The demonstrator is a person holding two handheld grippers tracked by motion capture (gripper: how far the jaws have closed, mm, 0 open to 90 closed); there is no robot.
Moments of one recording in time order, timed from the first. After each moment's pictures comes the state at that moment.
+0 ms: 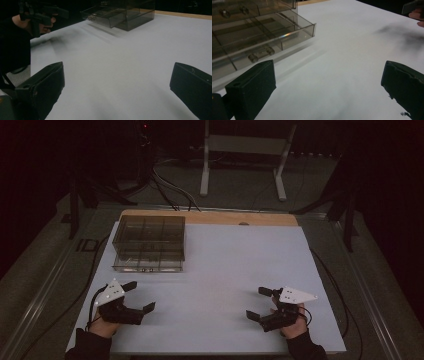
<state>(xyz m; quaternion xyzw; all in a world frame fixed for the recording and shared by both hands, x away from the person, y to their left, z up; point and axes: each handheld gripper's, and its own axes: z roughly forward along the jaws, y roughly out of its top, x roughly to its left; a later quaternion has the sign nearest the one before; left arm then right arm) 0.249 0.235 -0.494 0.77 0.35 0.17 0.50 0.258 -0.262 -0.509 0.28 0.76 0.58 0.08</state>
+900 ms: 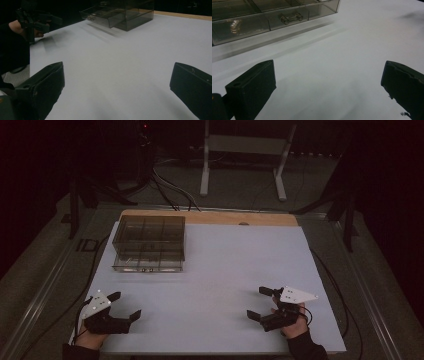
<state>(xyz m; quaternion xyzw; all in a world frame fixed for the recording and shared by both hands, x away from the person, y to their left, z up) 0.225 0.267 -0.515 0.76 0.41 0.20 0.47 0.259 -0.263 -0.509 0.28 0.76 0.58 0.09</state>
